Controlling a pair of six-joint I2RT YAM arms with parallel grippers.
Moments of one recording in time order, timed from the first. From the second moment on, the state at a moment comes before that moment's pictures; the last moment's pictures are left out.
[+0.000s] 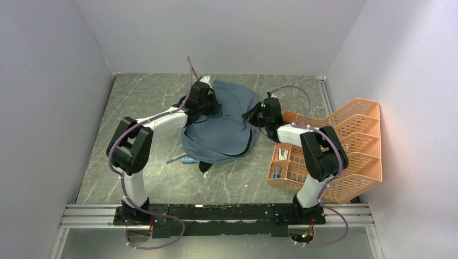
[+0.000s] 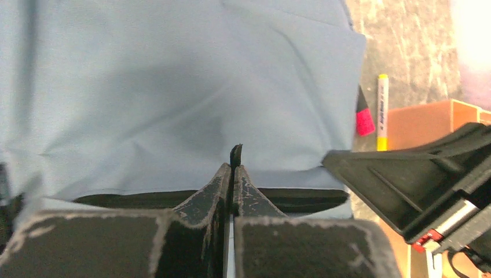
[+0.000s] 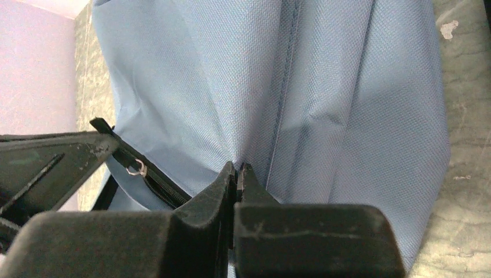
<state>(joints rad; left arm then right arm) -0.57 1.88 1.29 0.06 0.00 -0.55 0.34 1.75 0.86 0.39 -0.15 0.77</state>
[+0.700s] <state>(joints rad) -0.37 1.84 1.25 -0.02 -0.07 -0.47 0.33 1.73 0.86 0.39 -0.17 0.77</state>
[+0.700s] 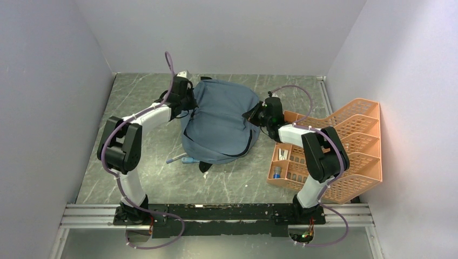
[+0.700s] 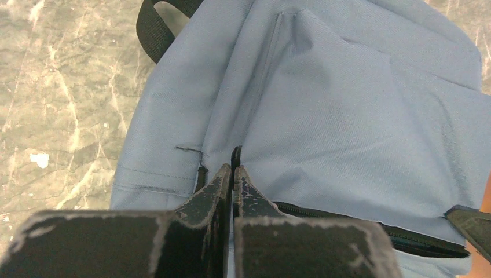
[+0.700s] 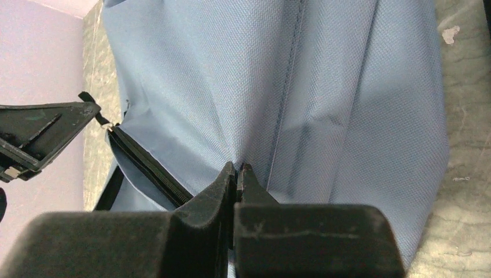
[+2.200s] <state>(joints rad) -0.68 1.42 0.92 -0.52 -0.16 -1.13 0.31 1.41 0.80 0.19 -0.13 0.54</state>
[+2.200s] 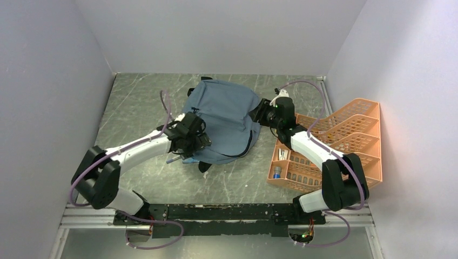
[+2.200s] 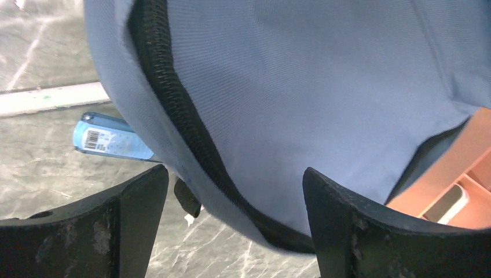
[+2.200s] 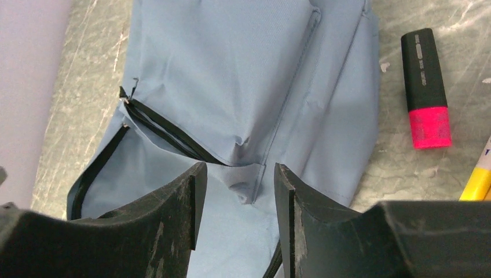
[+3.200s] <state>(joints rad) -0.48 1.64 1.46 -0.62 0.02 -0.80 0.31 1.33 0.77 0.16 -0.09 0.53</state>
